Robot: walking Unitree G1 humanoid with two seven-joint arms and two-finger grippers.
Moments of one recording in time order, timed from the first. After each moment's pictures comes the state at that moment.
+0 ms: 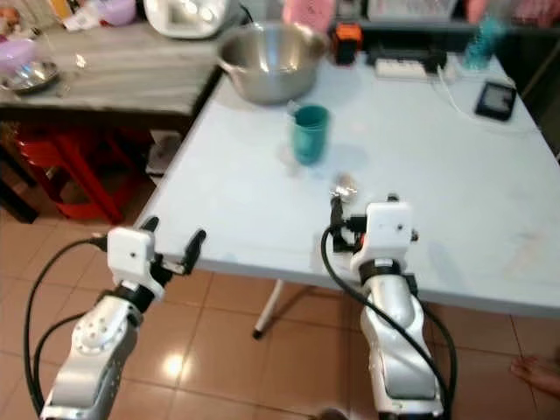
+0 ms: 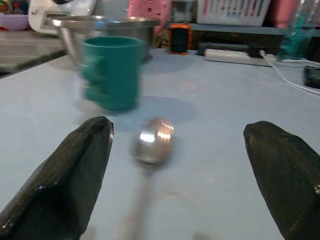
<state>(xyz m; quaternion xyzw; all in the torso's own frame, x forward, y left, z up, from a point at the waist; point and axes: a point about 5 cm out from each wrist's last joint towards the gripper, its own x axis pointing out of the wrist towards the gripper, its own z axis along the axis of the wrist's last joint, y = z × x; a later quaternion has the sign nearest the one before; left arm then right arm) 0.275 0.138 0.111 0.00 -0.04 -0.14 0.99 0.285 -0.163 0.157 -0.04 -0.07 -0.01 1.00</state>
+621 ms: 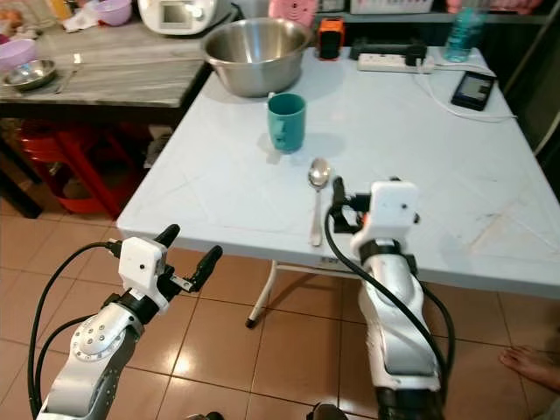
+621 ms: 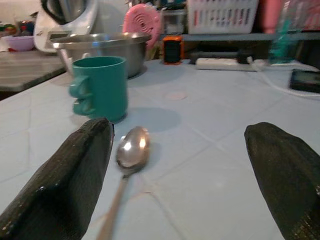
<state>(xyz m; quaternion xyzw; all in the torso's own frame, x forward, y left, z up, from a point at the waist) 0.264 0.137 0.105 0.02 -0.03 -0.23 0.97 0.303 -0.154 0.174 -0.01 -0.08 -0.01 1.00</state>
